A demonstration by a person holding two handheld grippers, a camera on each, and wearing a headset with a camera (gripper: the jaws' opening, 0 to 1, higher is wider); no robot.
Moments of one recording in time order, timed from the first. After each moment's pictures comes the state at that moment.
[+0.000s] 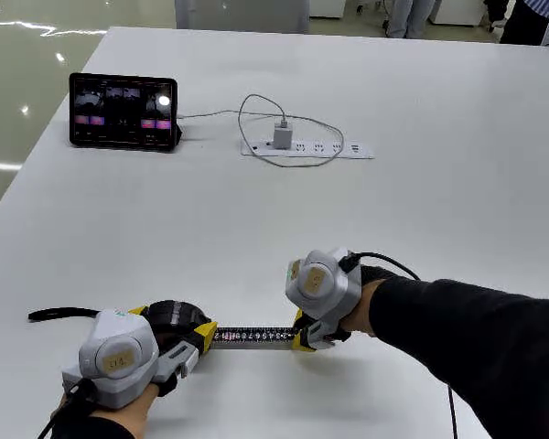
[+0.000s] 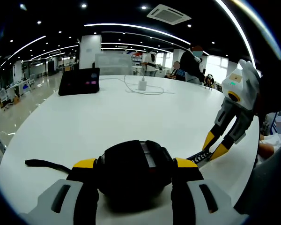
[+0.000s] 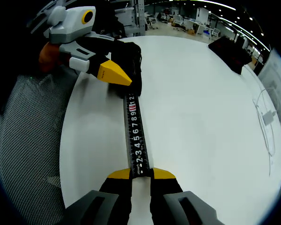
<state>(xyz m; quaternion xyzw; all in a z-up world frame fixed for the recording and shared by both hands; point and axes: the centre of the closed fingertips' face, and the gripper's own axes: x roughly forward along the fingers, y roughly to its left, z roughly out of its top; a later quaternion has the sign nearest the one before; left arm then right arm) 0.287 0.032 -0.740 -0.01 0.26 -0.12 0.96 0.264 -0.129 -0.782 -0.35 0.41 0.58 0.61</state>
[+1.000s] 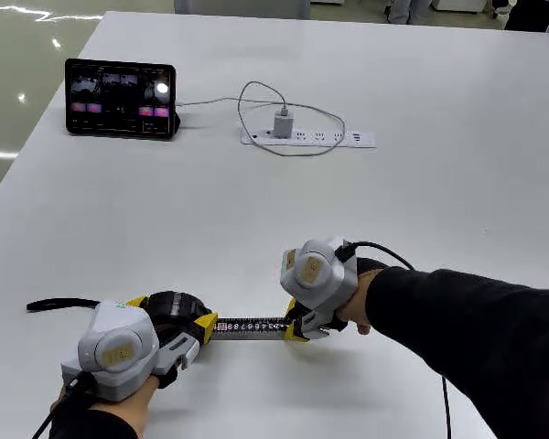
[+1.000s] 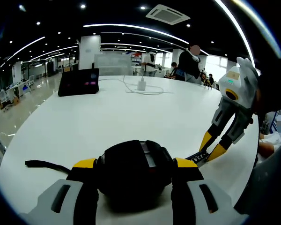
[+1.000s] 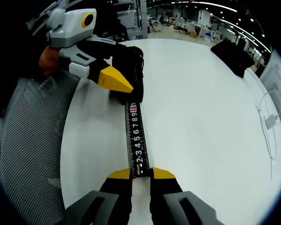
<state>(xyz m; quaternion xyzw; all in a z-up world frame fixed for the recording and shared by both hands) 0.287 0.032 -0.740 -0.01 0.26 -0.12 0.96 0.264 -0.118 -0.782 -0.34 0.41 0.59 0.61</state>
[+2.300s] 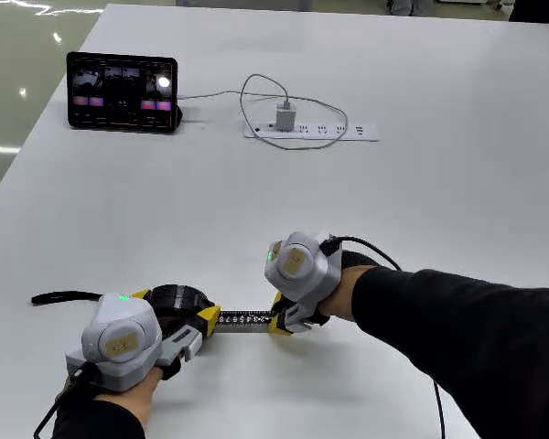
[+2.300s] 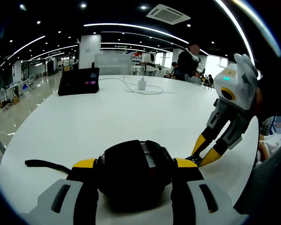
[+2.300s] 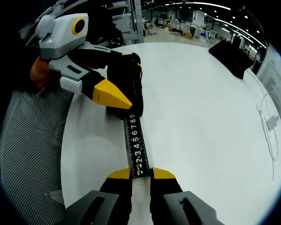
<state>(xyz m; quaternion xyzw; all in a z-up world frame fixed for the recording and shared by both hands) 0.287 0.032 -0.740 -0.01 0.26 -0.12 0.96 0.264 -0.090 -0.781 -0.32 0.41 0.59 0.63</state>
